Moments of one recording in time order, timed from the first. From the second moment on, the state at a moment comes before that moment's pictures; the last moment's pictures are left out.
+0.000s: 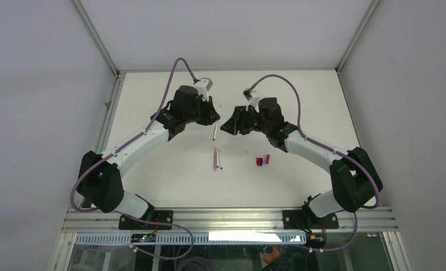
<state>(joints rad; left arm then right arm) -0.58 1.47 1.14 -0.22 0.09 -0.35 0.59 1.46 0.89 0.17 -0.43 0.53</state>
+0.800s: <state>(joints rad) -0.58 1.45 1.08 -0.16 0.22 -0.36 0.61 1.36 0.81 0.44 -0.22 0.56</state>
